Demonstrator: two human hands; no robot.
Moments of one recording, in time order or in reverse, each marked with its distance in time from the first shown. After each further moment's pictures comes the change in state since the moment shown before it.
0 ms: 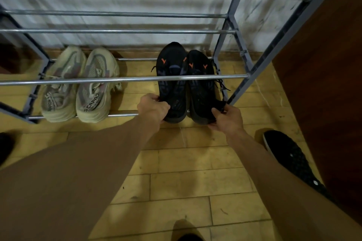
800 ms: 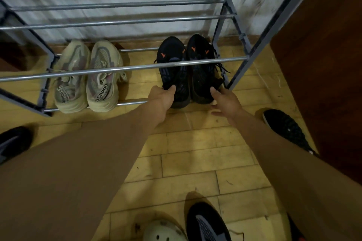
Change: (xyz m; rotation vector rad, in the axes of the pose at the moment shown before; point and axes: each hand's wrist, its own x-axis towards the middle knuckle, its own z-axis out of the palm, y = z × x) left_hand -0.031 0.009 -0.021 0.119 -0.192 0.004; right_hand -0.021 -0.010 0.002 -0.153 -0.129 0.036
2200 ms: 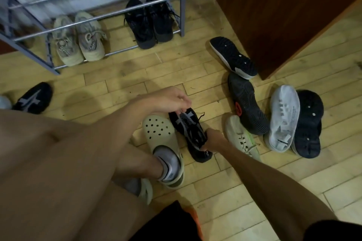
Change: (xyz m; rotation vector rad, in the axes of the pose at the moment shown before) left_hand -0.315 -0.088 -0.018 0.899 -0.789 0.323; right_hand -0.315 0.253 -0.052 -0.830 -0.227 0.190
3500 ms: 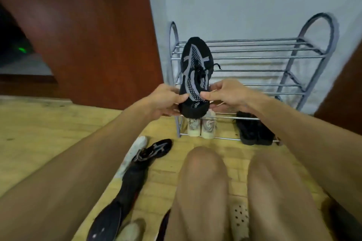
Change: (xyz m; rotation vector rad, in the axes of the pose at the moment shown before) left_hand -0.330 -0.095 -0.199 -0.723 0.912 0.092; right_hand -0.256 -0.428 -0.190 0.441 0.008 -0.881
